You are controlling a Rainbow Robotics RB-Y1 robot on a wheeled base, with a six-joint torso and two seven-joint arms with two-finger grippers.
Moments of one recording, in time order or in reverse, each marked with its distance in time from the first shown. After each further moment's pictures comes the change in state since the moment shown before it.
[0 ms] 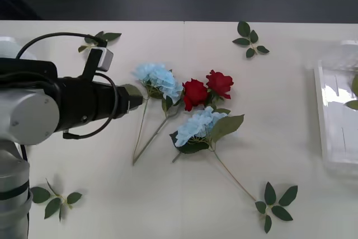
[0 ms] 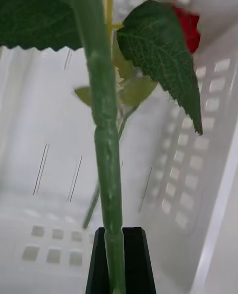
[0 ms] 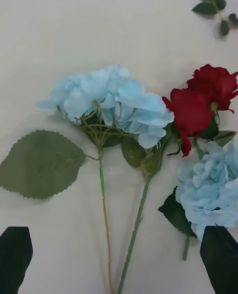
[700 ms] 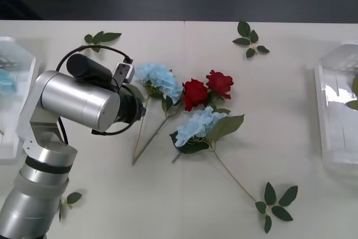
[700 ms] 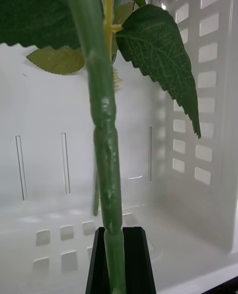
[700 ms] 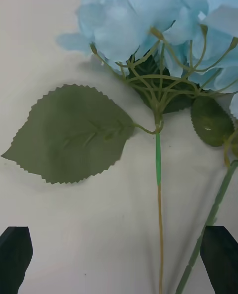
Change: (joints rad) right arm 0.000 0.000 0.202 0.000 0.242 -0.006 -0.405; left arm -0.146 0.001 -0.225 0.311 -0.371 0.014 0.092
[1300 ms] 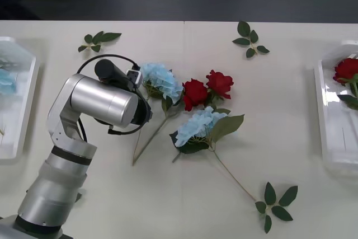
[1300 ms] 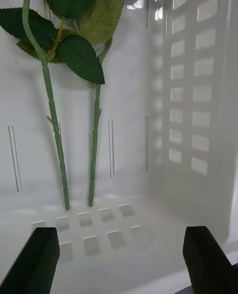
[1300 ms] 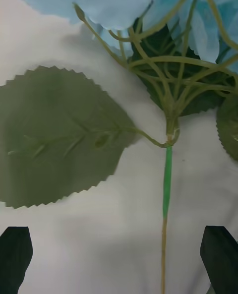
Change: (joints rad) right arm 0.000 0.000 0.000 0.000 0.009 0.030 -0.001; left arm -0.062 -0.065 -0.016 0.233 -0.072 -0.093 0.057
